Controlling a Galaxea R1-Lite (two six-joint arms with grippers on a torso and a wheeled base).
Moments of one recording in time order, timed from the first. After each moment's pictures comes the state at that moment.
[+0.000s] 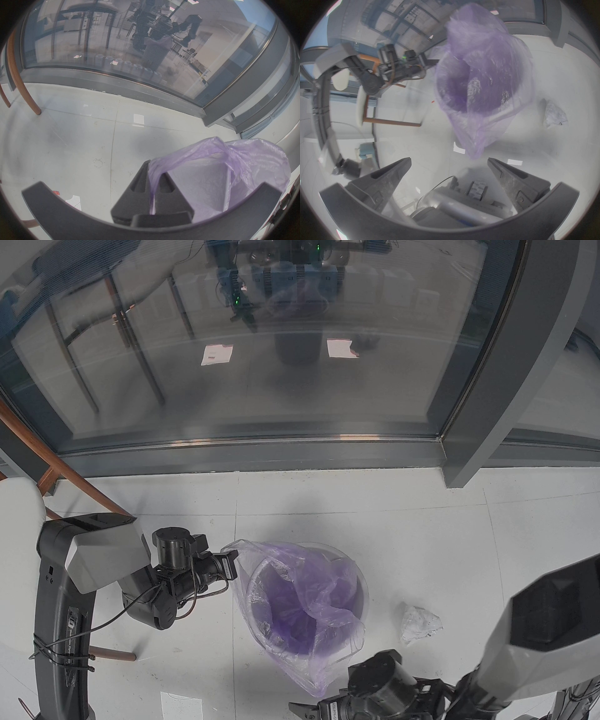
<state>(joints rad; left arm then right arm) -0.23 2.51 -0.93 -1.24 -0.21 -0.29 1.09 2.14 -0.42 -0.95 -0.08 0.77</state>
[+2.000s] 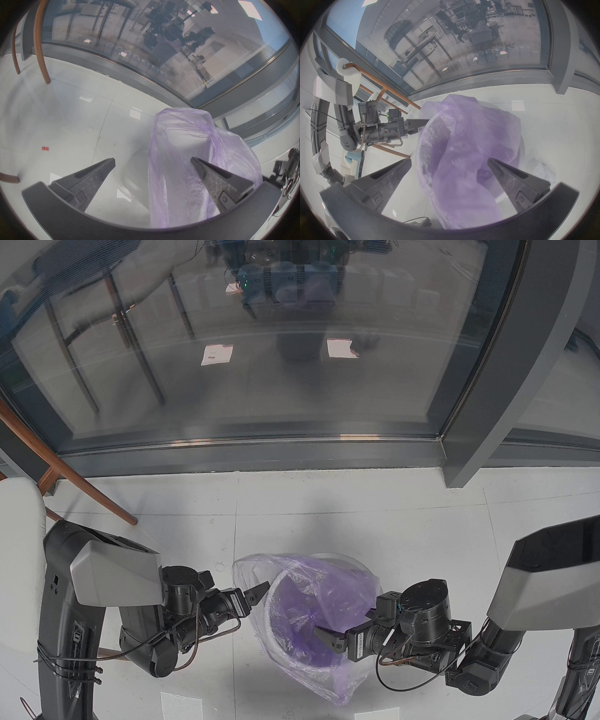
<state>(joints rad) -0.38 2.46 -0.52 -1.55 -0.13 -0.53 0.78 2.23 -0.49 -1.23 -0.06 0.37</state>
